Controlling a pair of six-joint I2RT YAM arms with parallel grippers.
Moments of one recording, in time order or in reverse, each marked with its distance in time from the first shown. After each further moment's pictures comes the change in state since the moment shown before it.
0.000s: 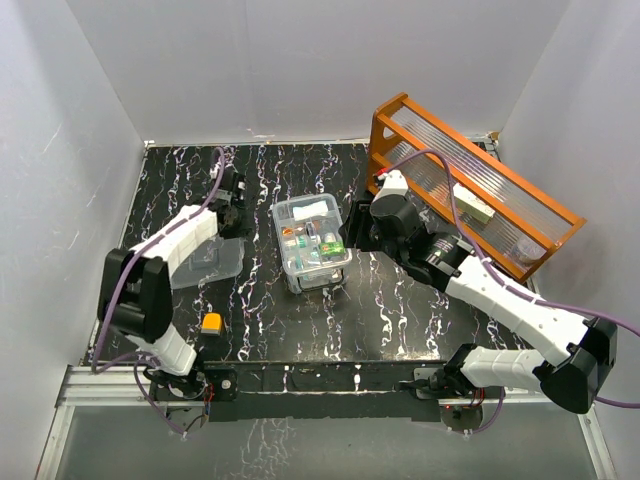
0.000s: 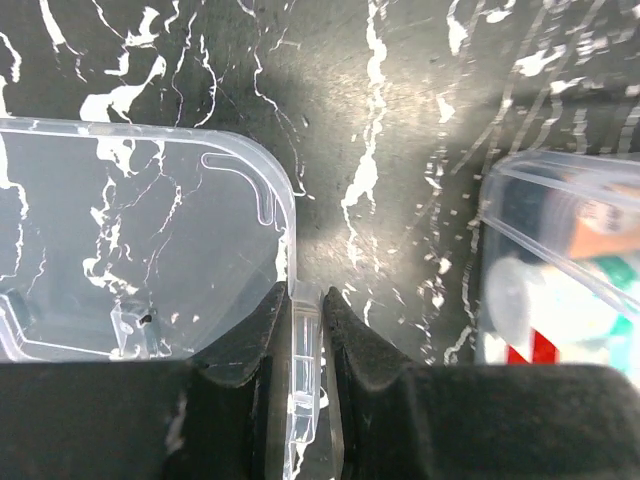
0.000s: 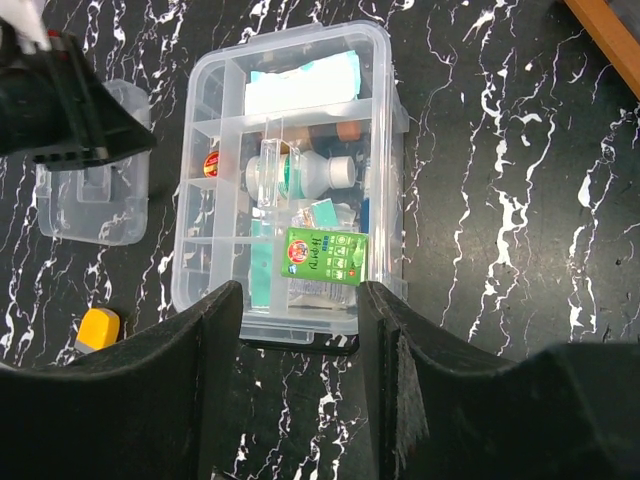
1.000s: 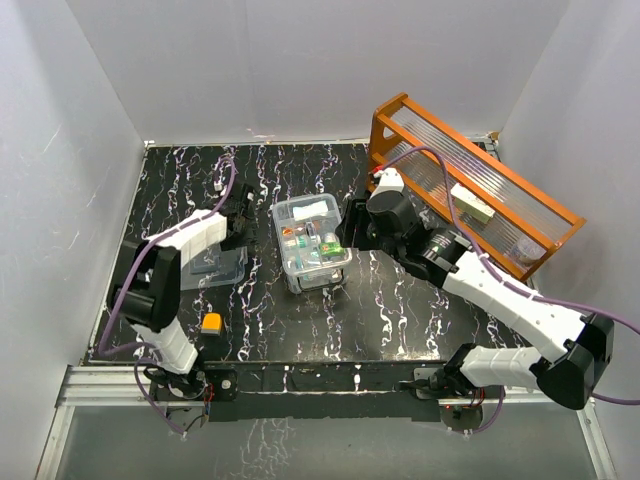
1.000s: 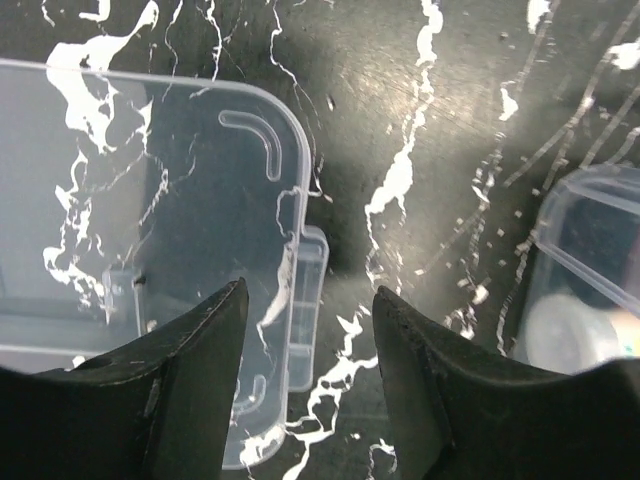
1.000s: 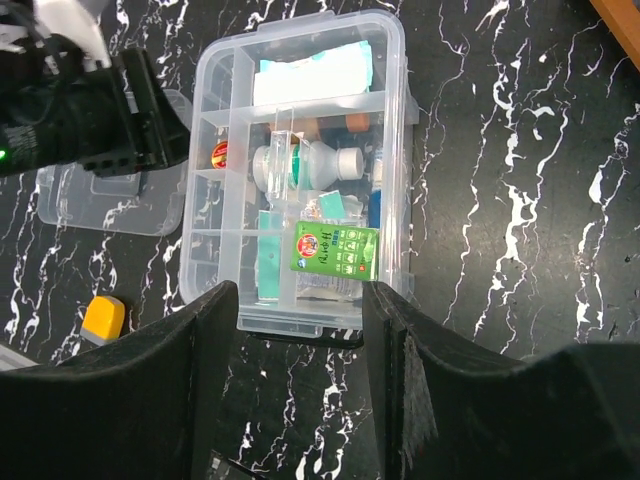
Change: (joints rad) left arm -0.035 -0.009 -0.098 0.076 -0.071 -0.103; right arm 0.000 0.043 0.051 -0.044 -0.028 0.001
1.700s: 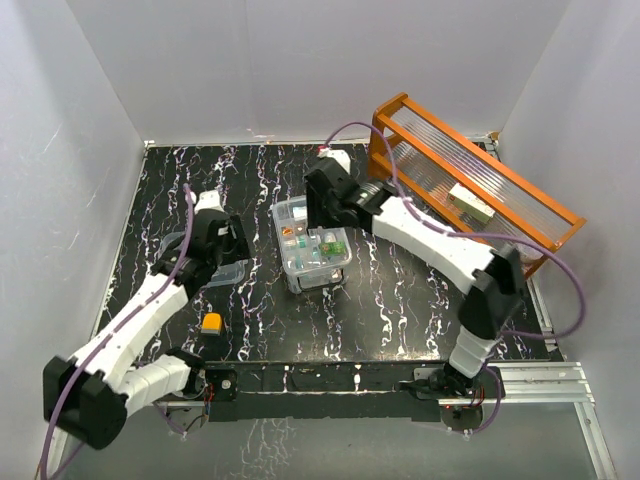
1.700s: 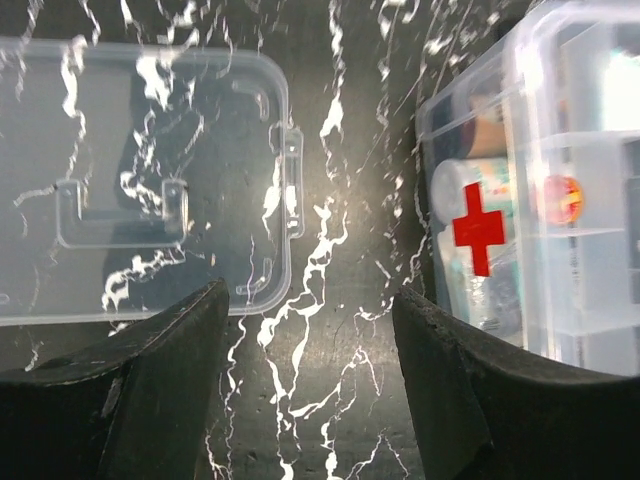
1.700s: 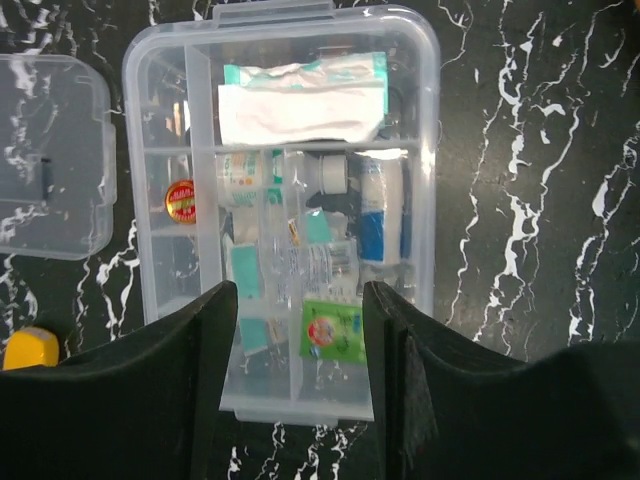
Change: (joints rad) left arm -0.097 -0.661 -0.271 -0.004 -0.054 0.034; right arm 0.000 0.573 0.561 -0.327 0.021 -0.020
